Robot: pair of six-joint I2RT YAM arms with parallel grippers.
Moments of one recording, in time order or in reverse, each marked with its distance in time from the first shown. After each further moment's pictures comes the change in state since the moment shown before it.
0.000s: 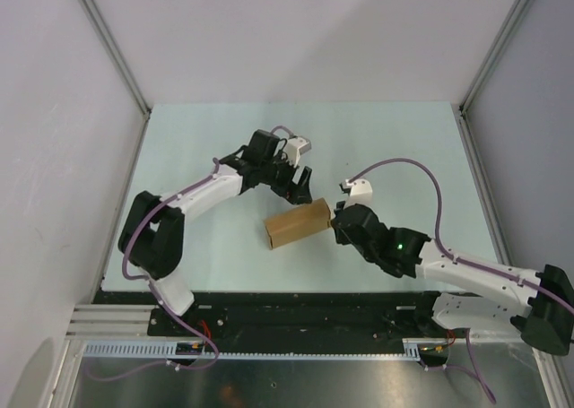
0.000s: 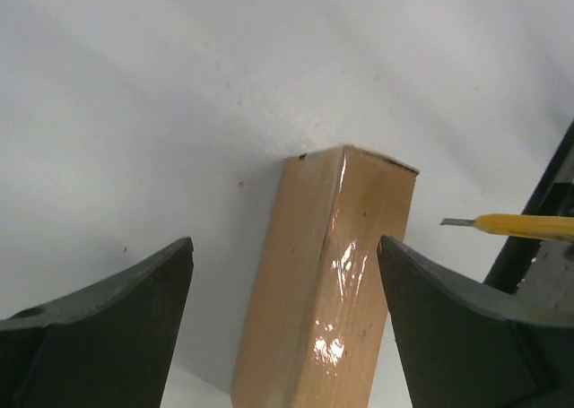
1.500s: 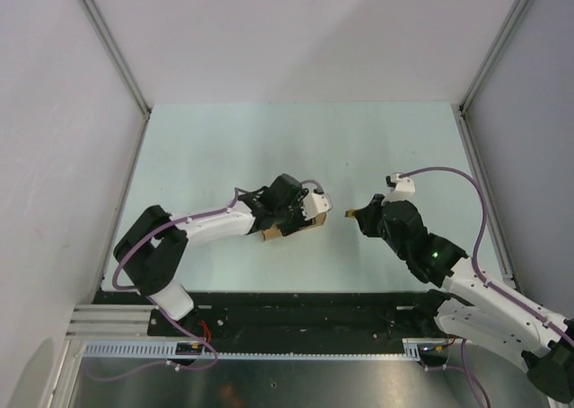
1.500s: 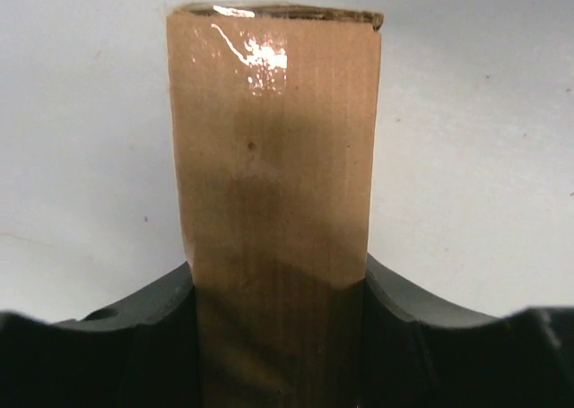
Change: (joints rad) left arm -0.247 -0.094 -0.269 0.106 -0.402 0.477; right arm -0.270 -0.287 -0.162 0.049 -0.181 0.055
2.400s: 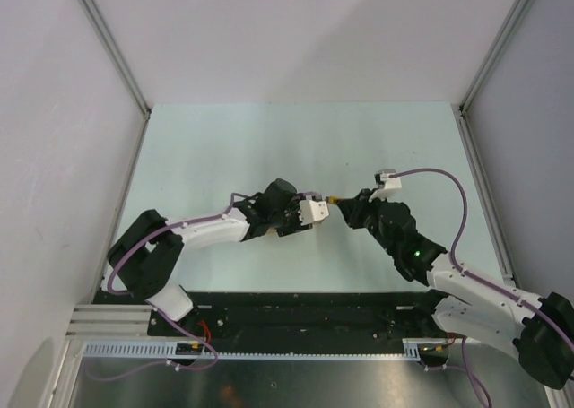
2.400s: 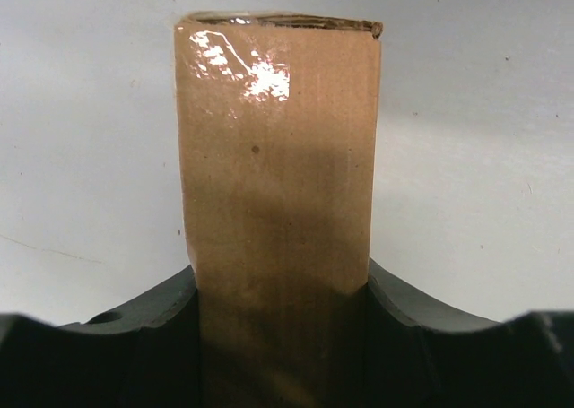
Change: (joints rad) left arm 0.000 -0.053 -0.111 0.142 -0.014 0.143; right arm -0.014 0.126 -0.144 0.531 -0.109 -0.077
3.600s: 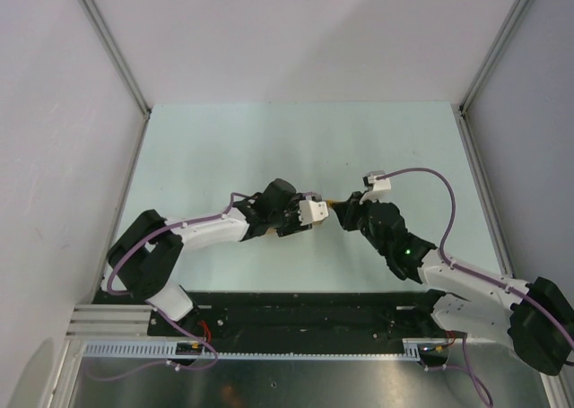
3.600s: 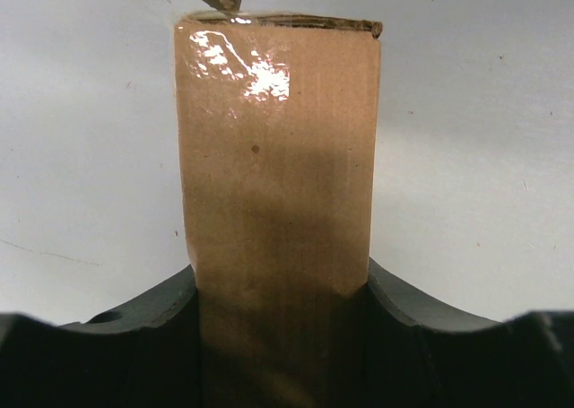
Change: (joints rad) left arm 0.001 -0.006 -0.005 -0.003 0.021 0.004; right arm 0.043 0.096 0.000 0.048 0.046 -0.056
